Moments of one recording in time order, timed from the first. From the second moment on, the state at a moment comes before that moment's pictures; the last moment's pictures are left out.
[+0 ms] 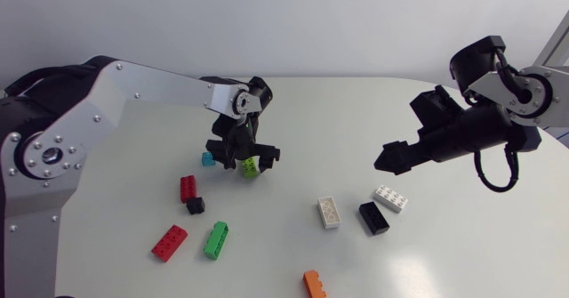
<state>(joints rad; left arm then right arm) -0.49 2.23 1.65 -0.76 -0.11 -0.31 0.11 1.37 1.00 -0.62 -0.26 -0.22</state>
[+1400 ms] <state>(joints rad) -0.74 2.30 1.88 -0.89 0.04 -0.15 0.17 1.30 0.94 -0.67 -0.27 -0.15</state>
